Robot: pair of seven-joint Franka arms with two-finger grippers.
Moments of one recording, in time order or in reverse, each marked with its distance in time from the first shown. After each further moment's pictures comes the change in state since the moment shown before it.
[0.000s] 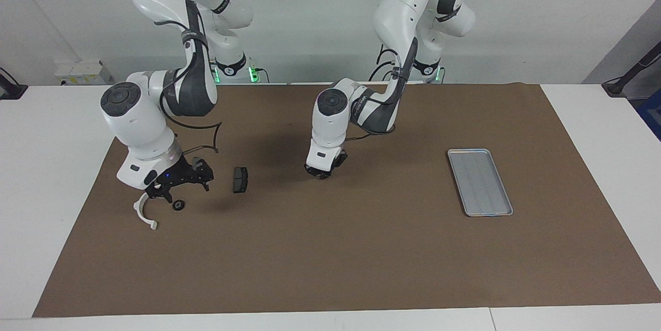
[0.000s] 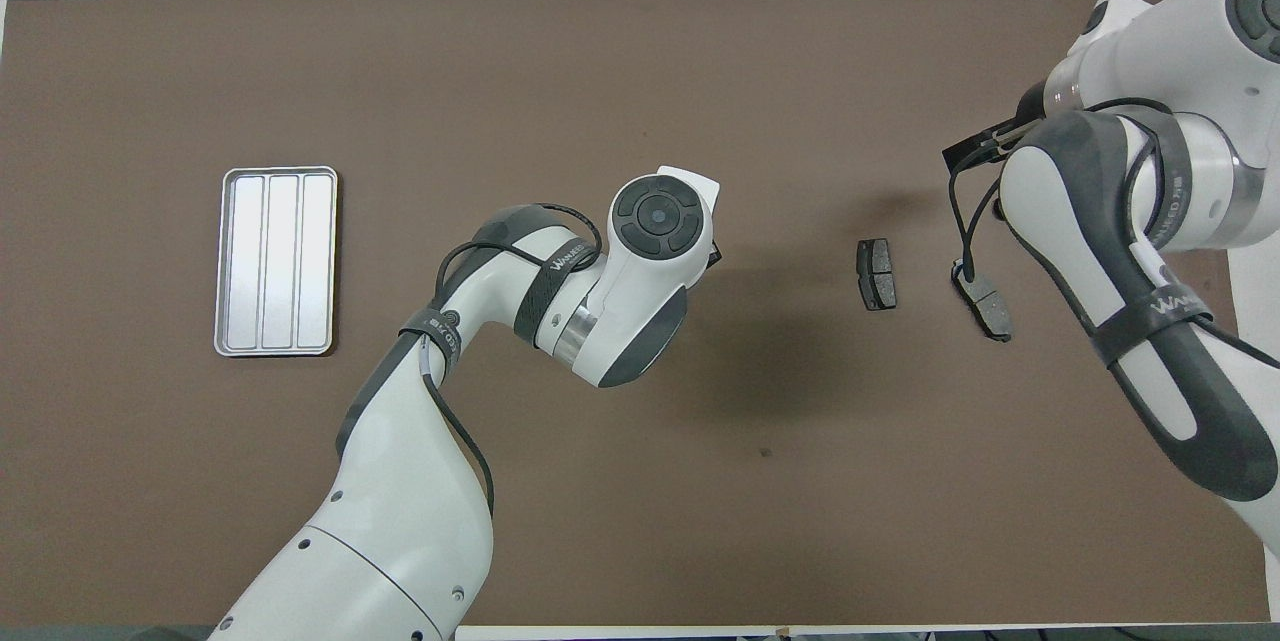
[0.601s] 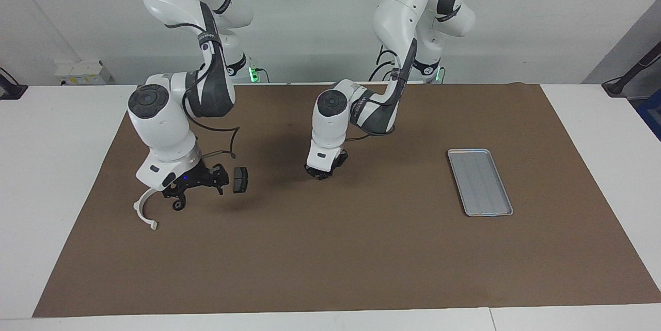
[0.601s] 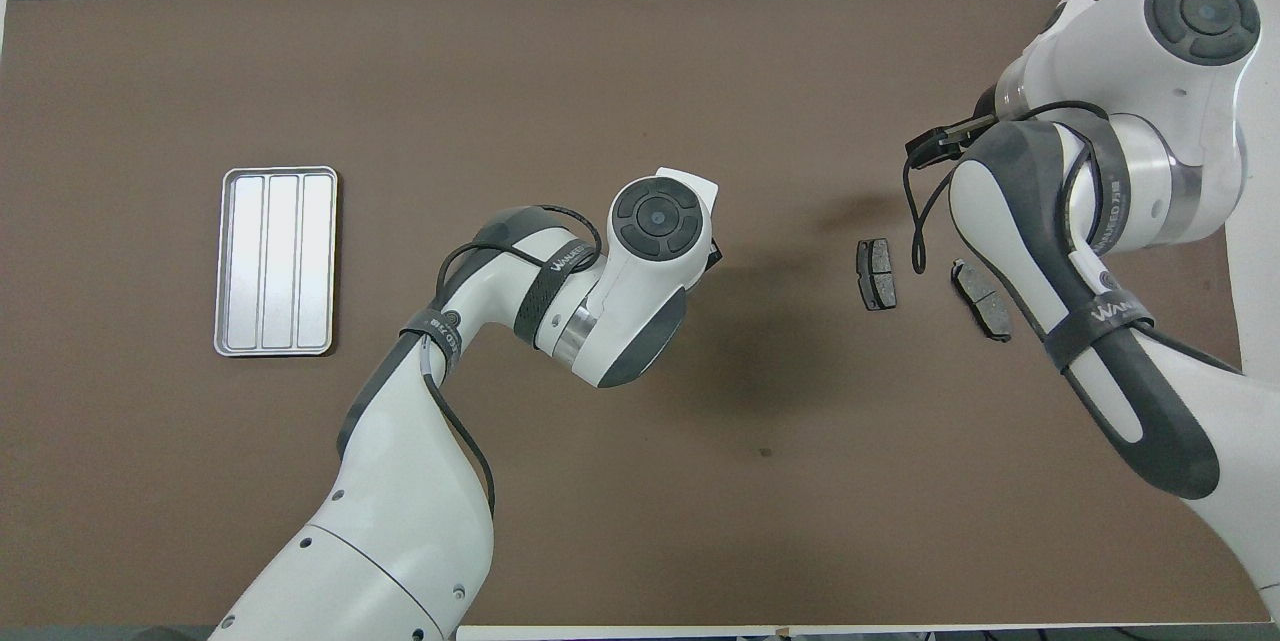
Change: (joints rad) left arm 0.000 0.001 0.005 -0.001 0.000 -0.005 -0.006; right arm 0.047 0.022 -0.001 0.006 -0.030 0.000 0.190
